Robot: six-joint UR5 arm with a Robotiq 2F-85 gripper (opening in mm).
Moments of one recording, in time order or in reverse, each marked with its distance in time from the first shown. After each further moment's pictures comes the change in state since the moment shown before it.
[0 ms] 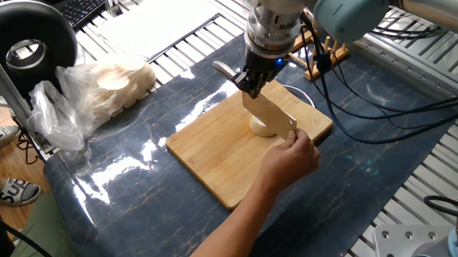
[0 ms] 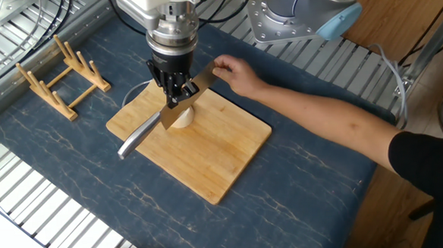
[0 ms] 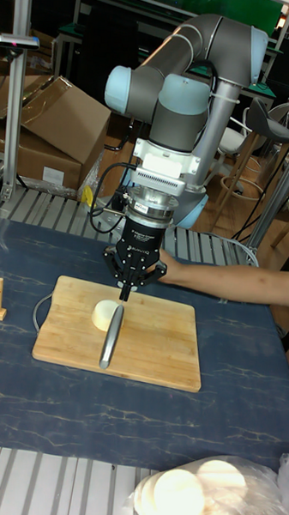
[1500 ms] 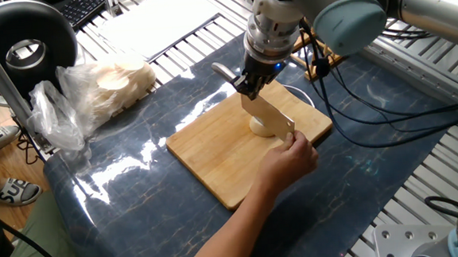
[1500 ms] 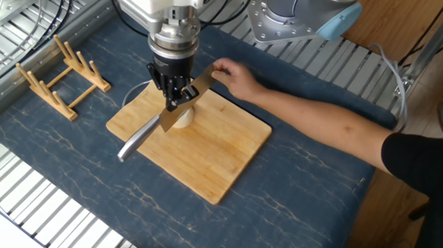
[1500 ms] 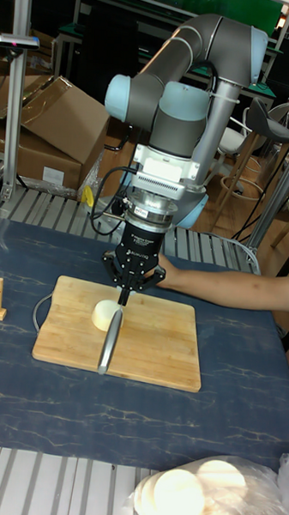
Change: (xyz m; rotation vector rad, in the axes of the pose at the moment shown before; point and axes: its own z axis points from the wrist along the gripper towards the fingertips) arm -0.006 0.001 0.011 0.007 -0.045 0.003
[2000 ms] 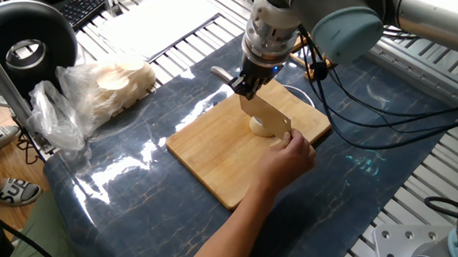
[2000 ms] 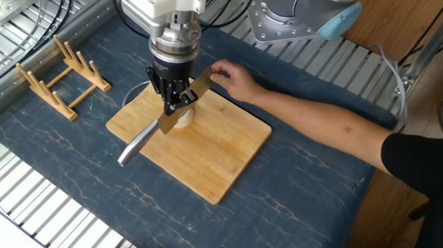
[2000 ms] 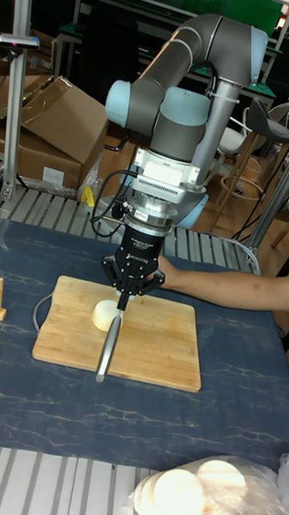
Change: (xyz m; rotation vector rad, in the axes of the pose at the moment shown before) arm -0.002 0.000 0.005 0.009 -0.015 0.004
